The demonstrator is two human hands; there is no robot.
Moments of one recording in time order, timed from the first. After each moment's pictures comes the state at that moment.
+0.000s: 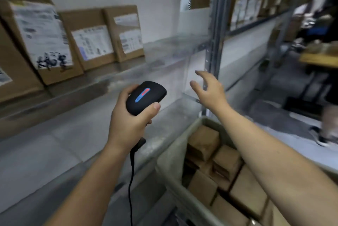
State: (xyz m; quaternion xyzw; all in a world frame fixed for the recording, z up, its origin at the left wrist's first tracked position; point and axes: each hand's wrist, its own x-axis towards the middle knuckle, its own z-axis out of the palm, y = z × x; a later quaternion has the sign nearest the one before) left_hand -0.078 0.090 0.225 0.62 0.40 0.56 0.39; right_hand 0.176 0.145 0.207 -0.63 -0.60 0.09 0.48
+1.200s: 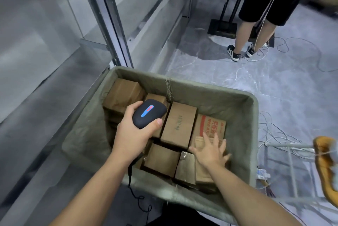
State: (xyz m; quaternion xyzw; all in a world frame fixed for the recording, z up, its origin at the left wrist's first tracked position) left_hand 0.143 0.053 0.028 0.65 0.45 0.25 0.56; right_hand 0.316 -0.109 -0.103 -0.93 -0.16 0.33 0.08
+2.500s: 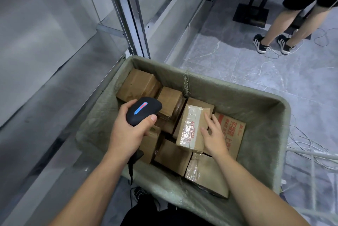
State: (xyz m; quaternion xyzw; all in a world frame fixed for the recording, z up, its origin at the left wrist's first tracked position) left_hand 0.128 0.082 0.022 0.59 0.52 0.27 0.56; right_hand 0.335 -0.055 -0.111 -0.81 -0.22 0.35 0.42
